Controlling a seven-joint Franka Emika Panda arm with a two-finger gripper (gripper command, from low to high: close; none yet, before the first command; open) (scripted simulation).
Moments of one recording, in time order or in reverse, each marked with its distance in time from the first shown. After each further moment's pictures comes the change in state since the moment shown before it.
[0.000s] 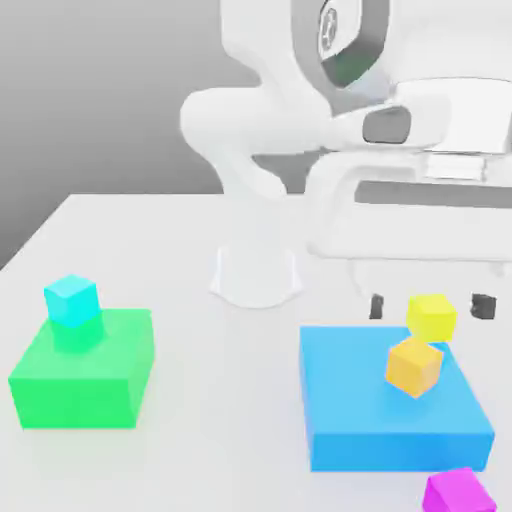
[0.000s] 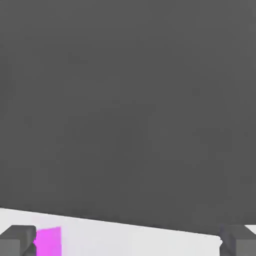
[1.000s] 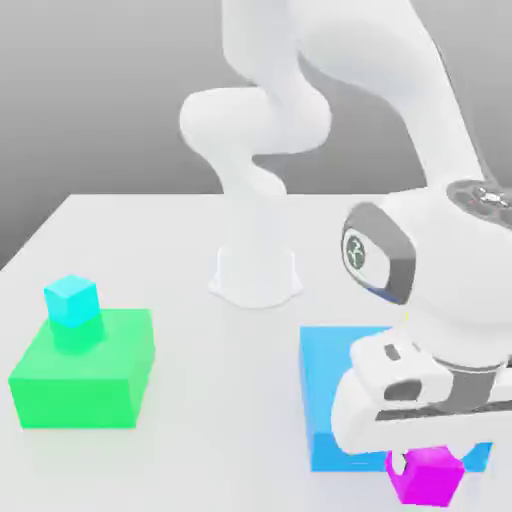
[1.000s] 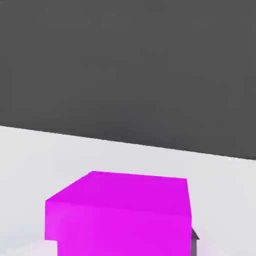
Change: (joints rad) arm -0.012 0.210 -0.091 -0.073 -0.003 0.050 0.115
